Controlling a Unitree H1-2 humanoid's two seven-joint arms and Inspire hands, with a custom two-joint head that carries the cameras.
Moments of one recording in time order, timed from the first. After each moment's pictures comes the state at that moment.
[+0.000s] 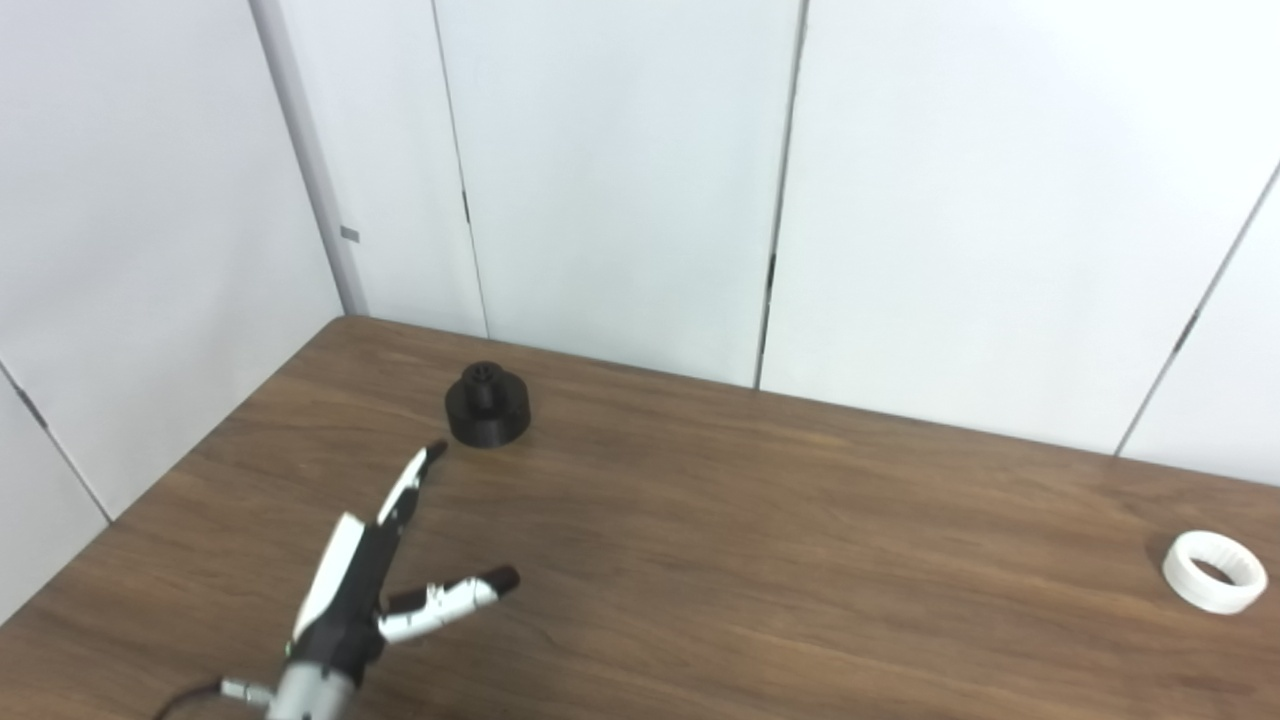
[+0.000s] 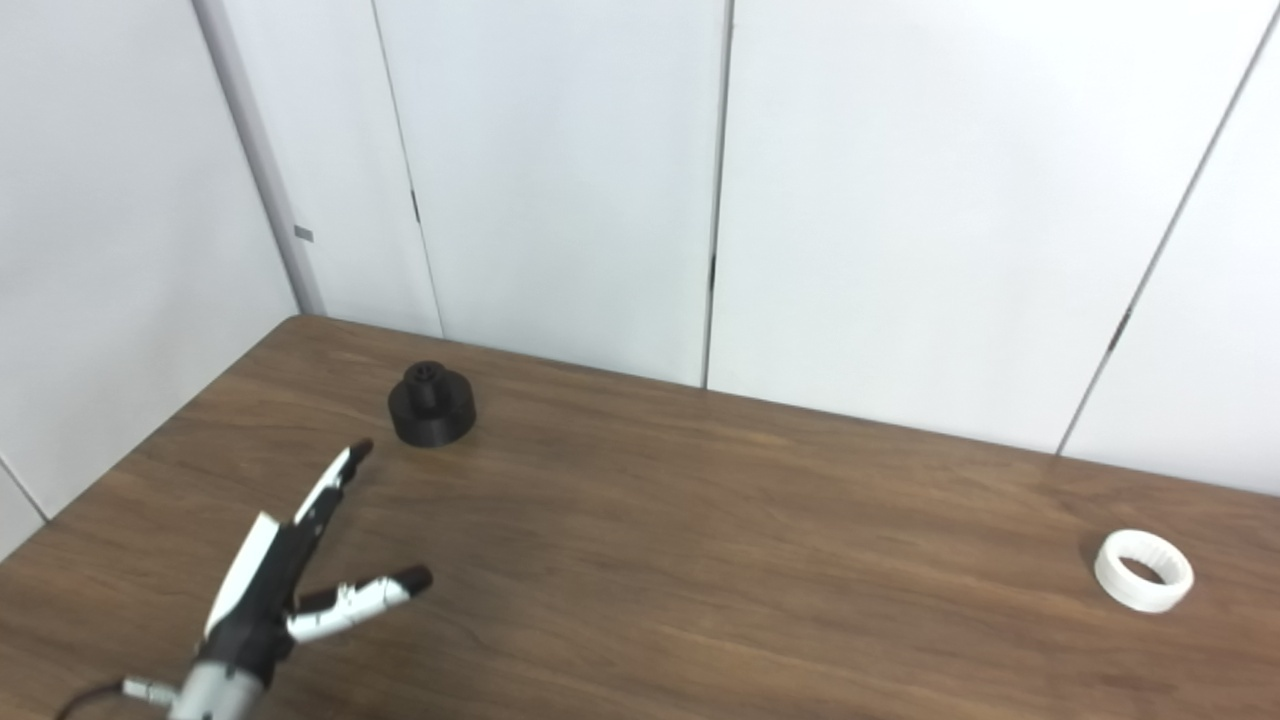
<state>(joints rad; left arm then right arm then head) 0.20 0.29 0.22 -0.36 0.29 0.05 0.00 0.43 -0.18 -0.22 -0.32 0.28 -0.03 0.14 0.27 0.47</state>
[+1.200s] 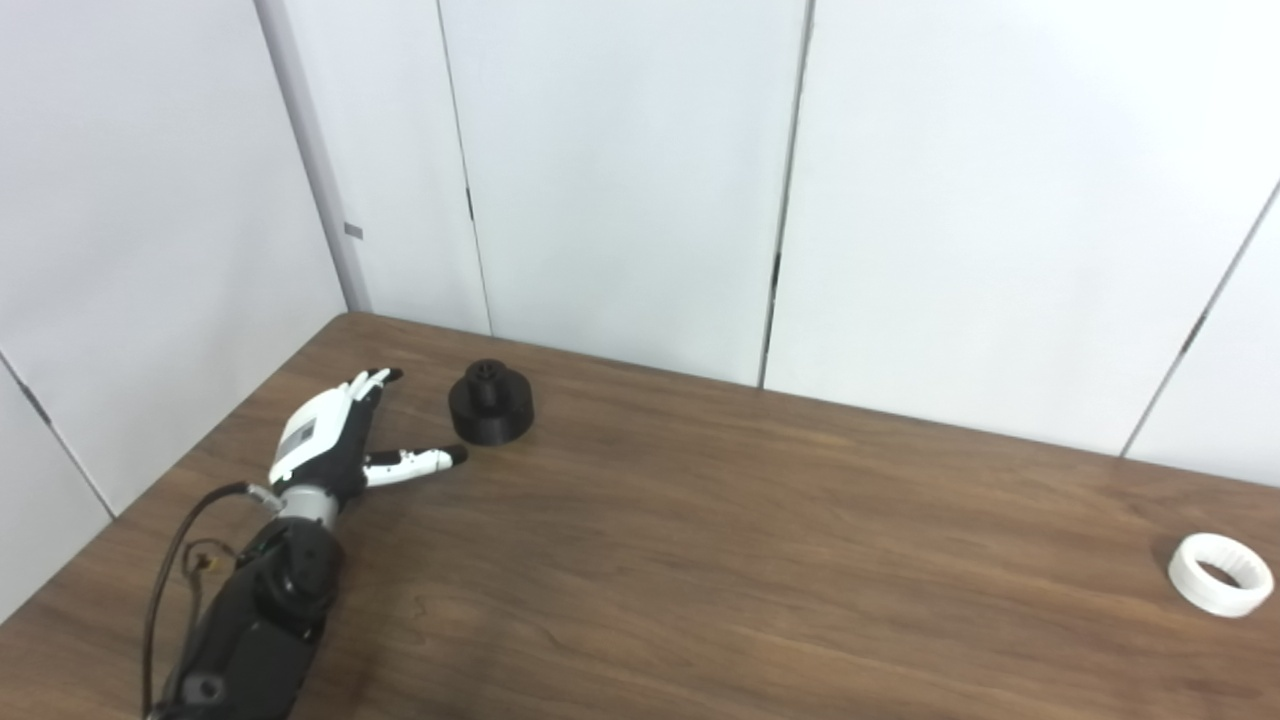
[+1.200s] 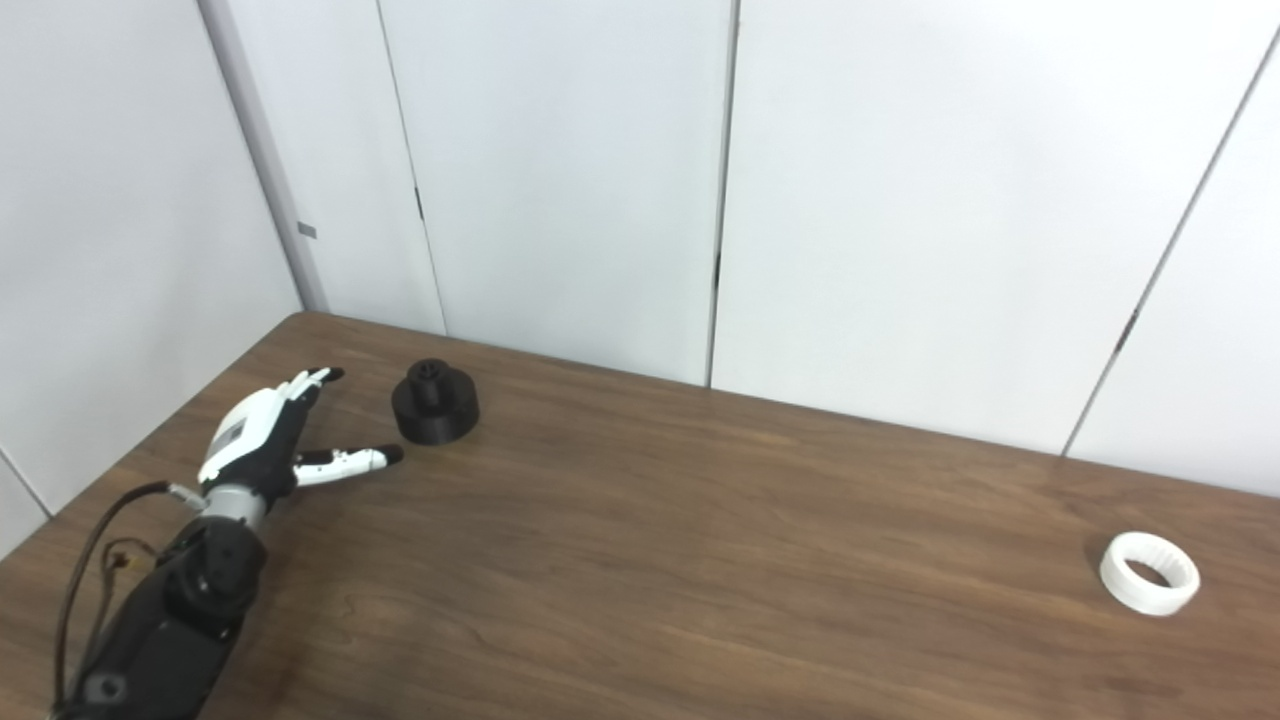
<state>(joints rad) -0.26 0.52 0.12 0.35 0.54 0.14 0.09 0.43 -0.18 -0.21 -0.33 0.27 -0.03 0.14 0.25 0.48</state>
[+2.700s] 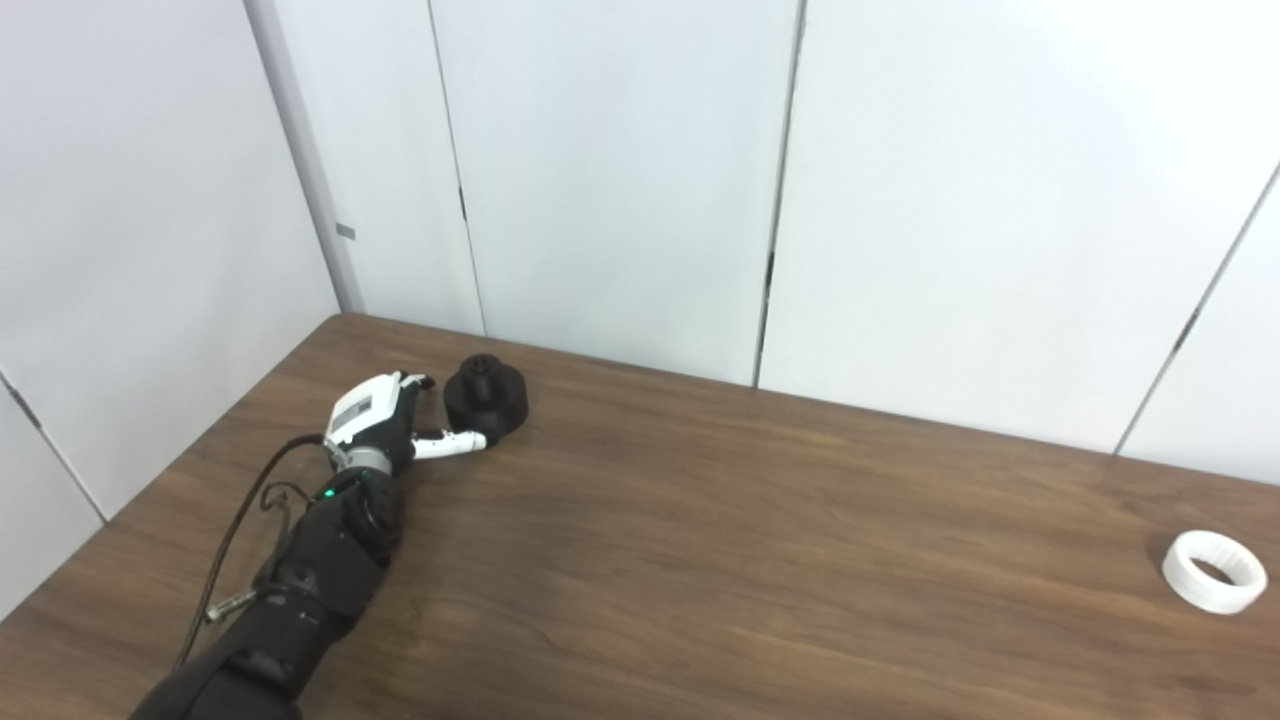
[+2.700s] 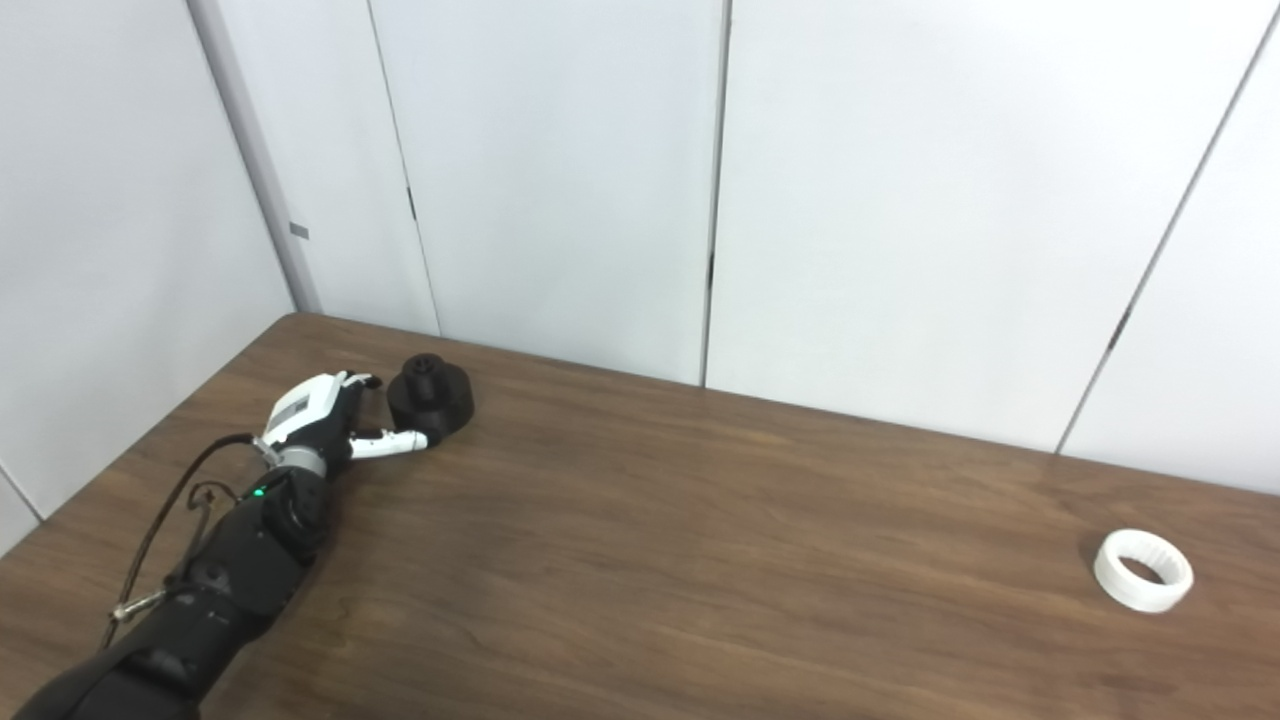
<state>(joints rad) -0.54 0.52 -0.11 0.80 0.50 0.19 0.21 0.44 -0.16 -0.21 -0.35 0.27 -0.03 0.12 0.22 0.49</state>
